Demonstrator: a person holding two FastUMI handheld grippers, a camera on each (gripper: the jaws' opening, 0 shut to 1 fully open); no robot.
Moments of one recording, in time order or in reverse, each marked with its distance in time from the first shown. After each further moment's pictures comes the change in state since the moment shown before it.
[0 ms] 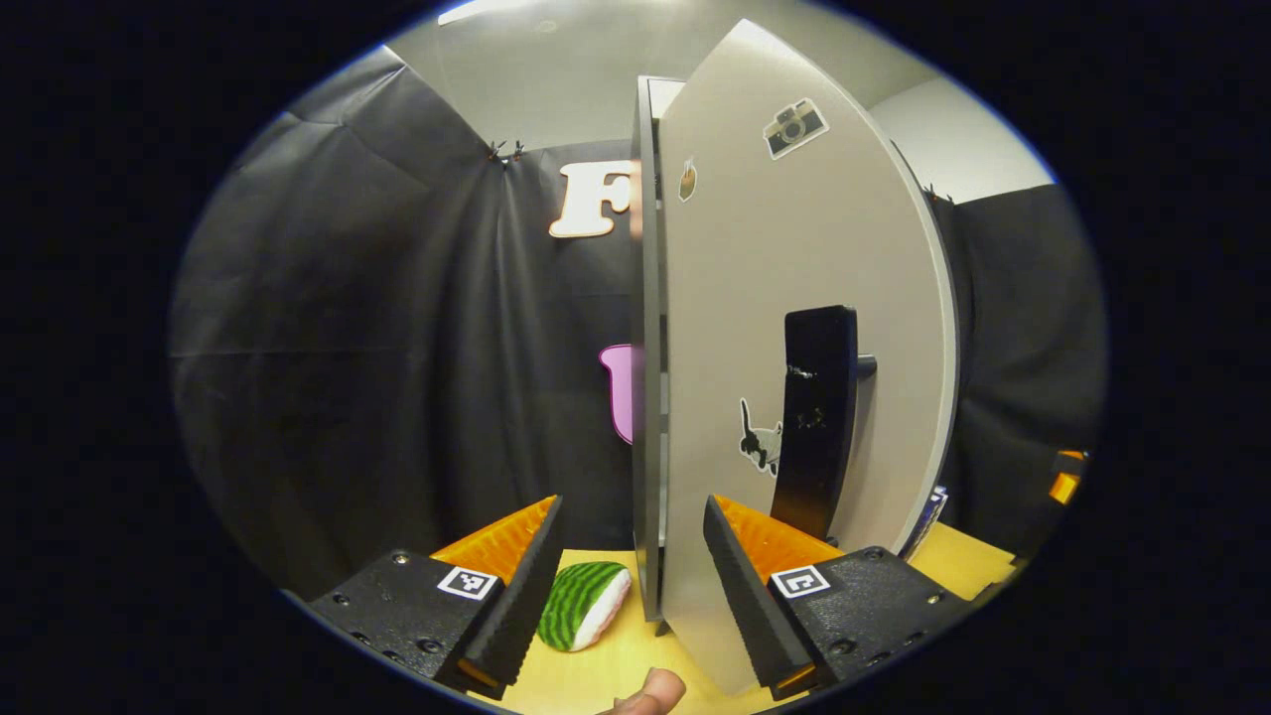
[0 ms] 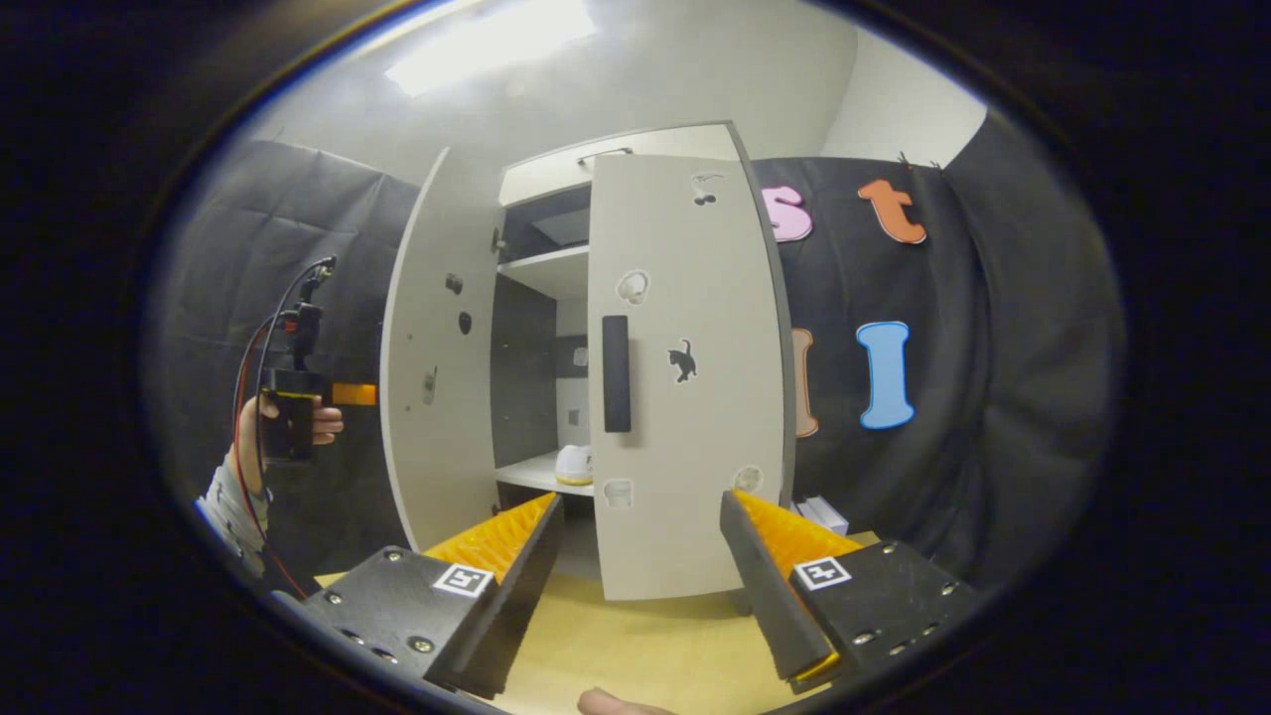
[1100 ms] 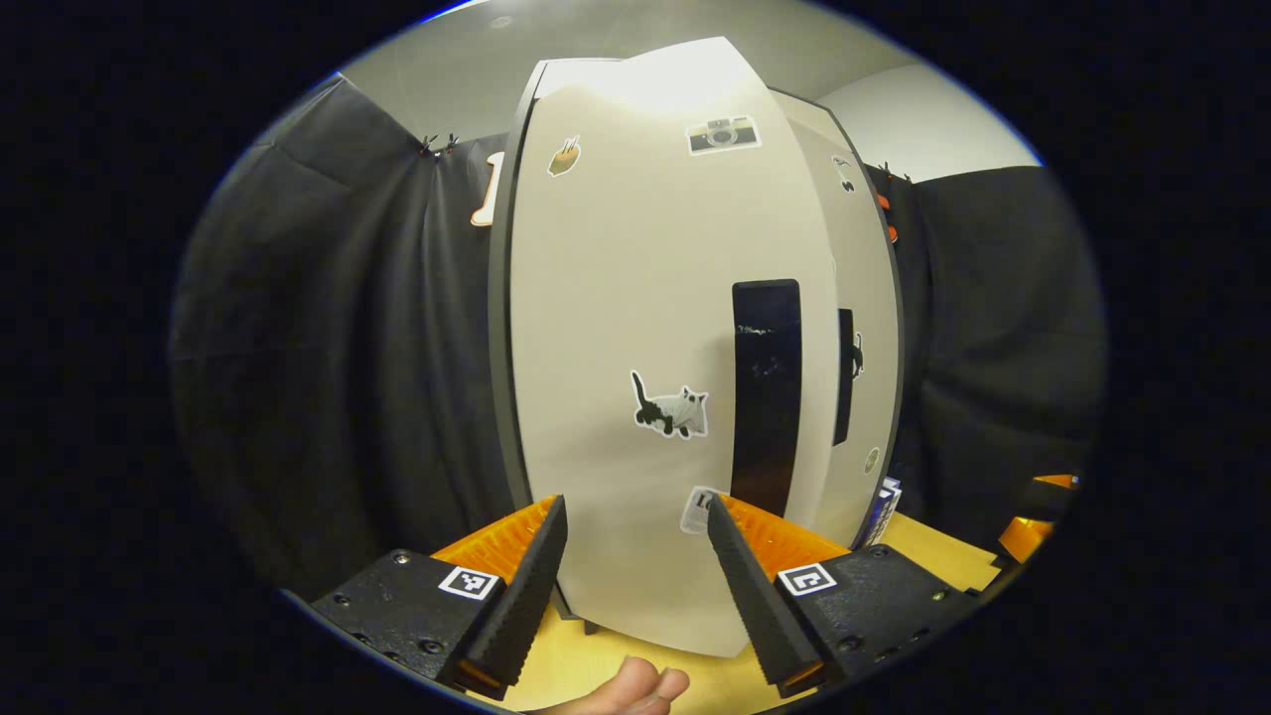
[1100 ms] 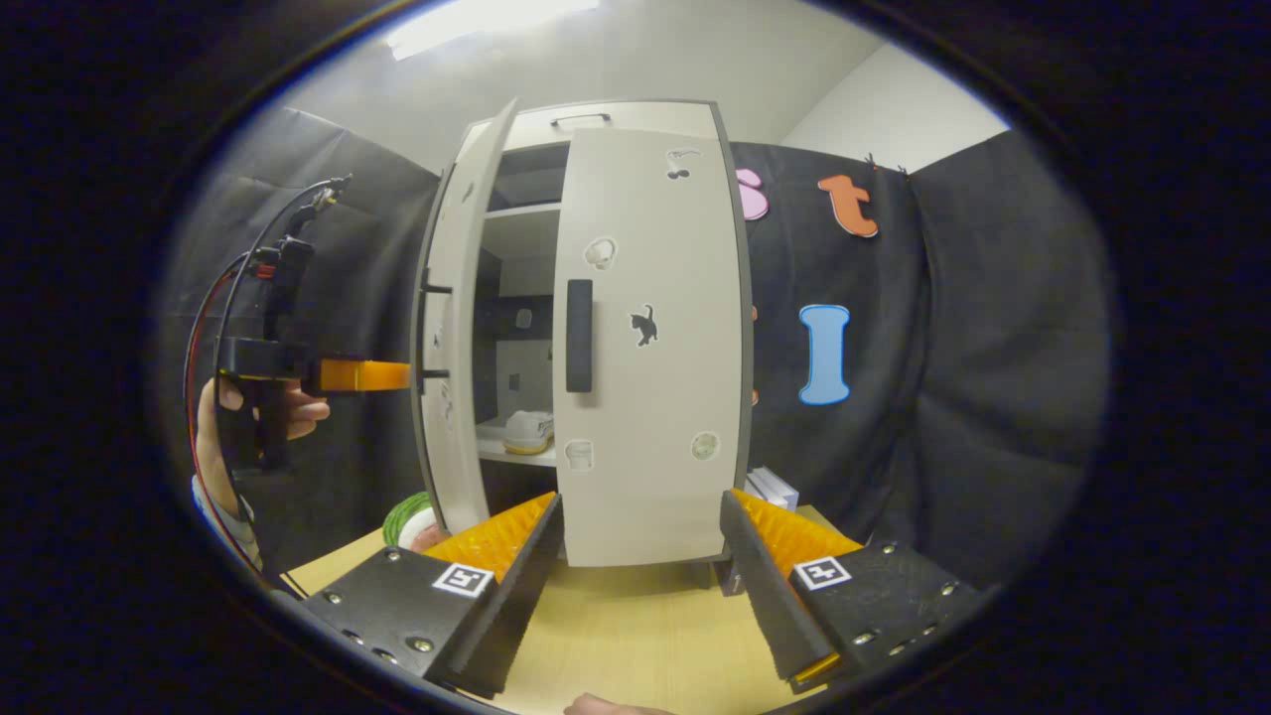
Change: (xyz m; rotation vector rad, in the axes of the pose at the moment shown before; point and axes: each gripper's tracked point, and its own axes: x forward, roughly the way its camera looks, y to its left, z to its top) left arm -0.046 -0.018 -0.018 0.027 0.066 -0.136; right arm -0.001 -0.003 -0.012 -0.046 0.081 -0.237
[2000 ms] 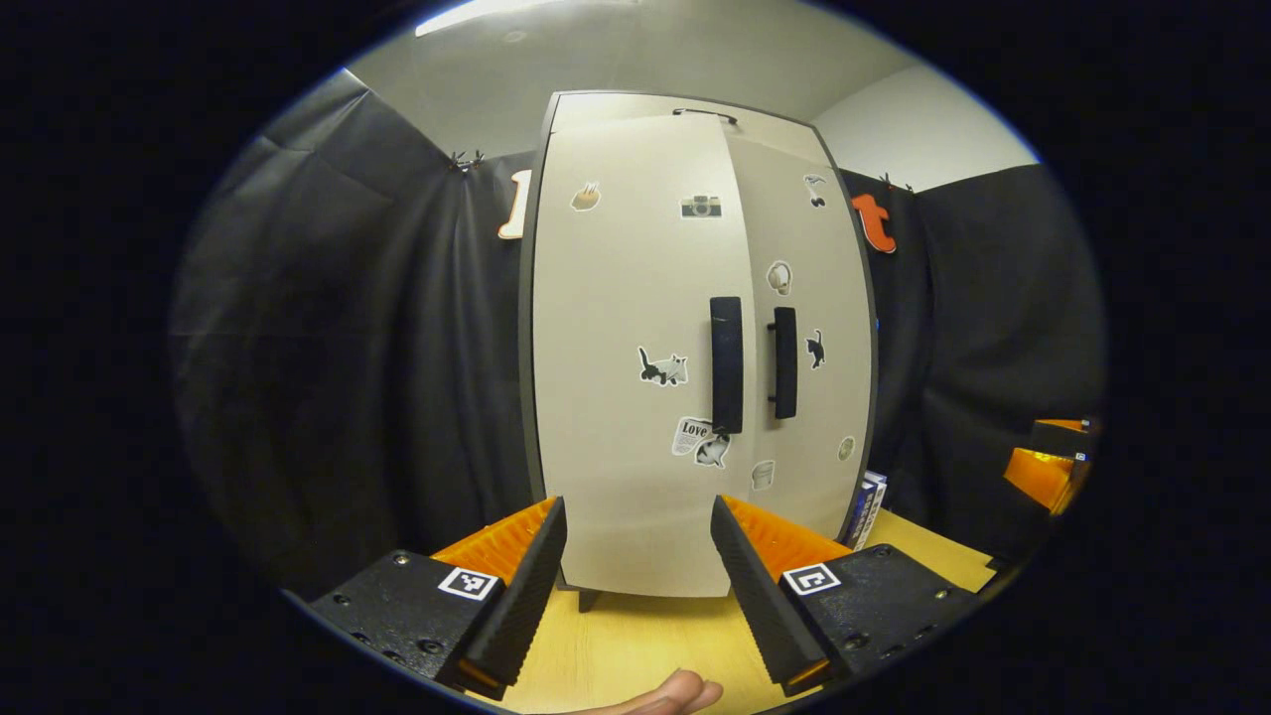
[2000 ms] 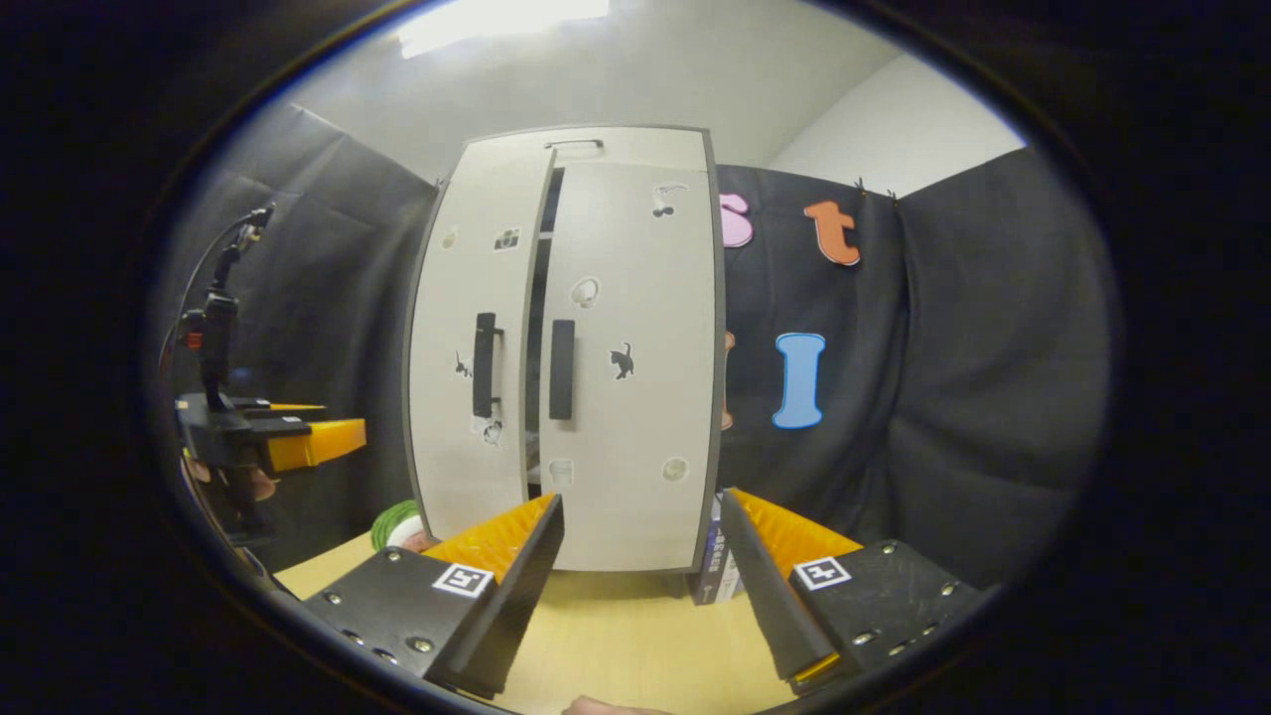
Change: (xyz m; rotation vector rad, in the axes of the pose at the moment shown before) left arm -0.135 -0.007 -0.019 0.007 -0.062 0.063; right arm -0.028 -0.021 0.027 -0.048 -0.037 -0.047
